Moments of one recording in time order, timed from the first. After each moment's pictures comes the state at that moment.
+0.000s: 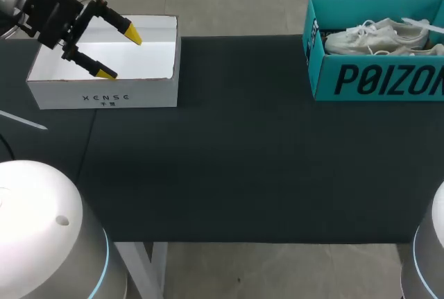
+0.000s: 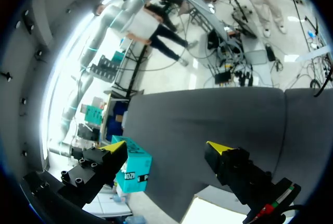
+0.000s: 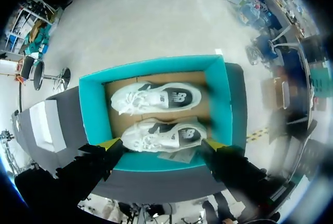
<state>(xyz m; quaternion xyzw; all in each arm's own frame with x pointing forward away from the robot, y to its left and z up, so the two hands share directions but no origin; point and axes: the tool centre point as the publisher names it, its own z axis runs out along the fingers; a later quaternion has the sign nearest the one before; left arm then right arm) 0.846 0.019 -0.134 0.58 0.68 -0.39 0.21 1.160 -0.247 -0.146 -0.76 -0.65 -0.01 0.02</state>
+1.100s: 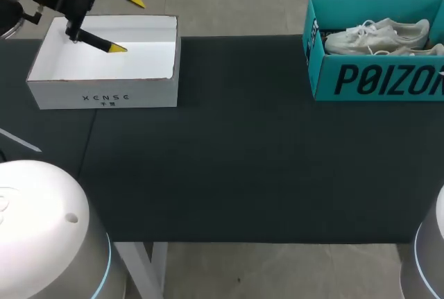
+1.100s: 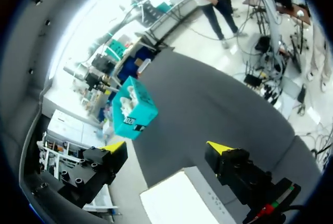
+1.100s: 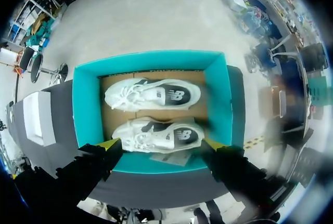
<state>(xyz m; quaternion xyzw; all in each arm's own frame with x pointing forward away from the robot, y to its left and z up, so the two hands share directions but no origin) 0.900 0.015 -0.105 0.32 0.85 -0.34 0.24 1.142 -0.251 -0.170 -0.74 -0.67 -0.01 -0.02</state>
